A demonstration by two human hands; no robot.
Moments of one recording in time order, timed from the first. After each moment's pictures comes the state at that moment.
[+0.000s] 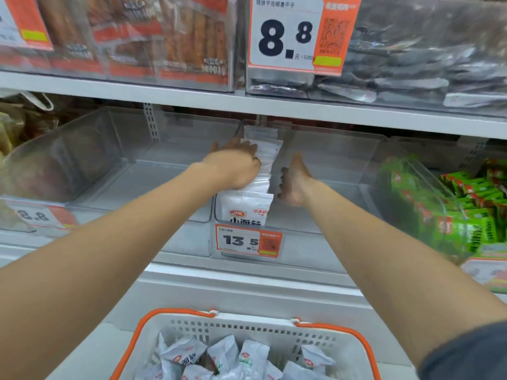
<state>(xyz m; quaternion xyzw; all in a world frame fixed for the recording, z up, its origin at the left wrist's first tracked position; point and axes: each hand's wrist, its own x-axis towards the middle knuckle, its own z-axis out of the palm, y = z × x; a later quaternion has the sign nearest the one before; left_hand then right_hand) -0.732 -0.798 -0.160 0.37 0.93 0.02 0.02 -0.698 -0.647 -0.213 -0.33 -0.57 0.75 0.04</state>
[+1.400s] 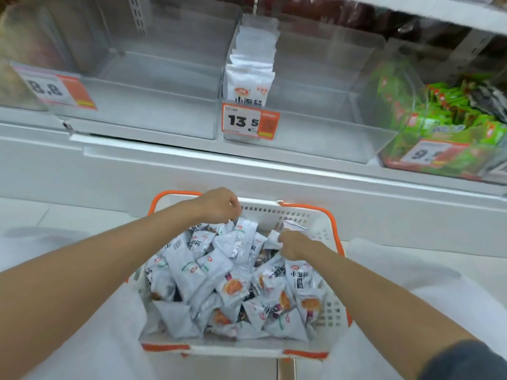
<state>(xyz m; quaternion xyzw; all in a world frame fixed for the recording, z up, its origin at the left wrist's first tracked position) -0.555 -0.915 -0.306 0.30 0.85 0.24 0.36 -0.438 -0.724 -0.427 -0.17 -0.91 0.12 -0.36</state>
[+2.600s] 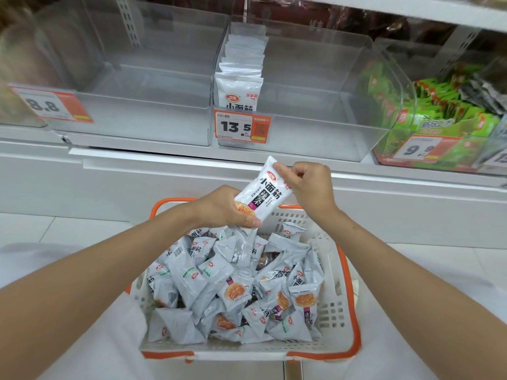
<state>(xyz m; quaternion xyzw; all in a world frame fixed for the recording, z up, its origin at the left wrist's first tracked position) -0.548 -0.910 -0.295 0.30 0.76 0.40 0.42 -0.465 -0.724 -0.293 -0.20 -0.86 0.42 0.23</state>
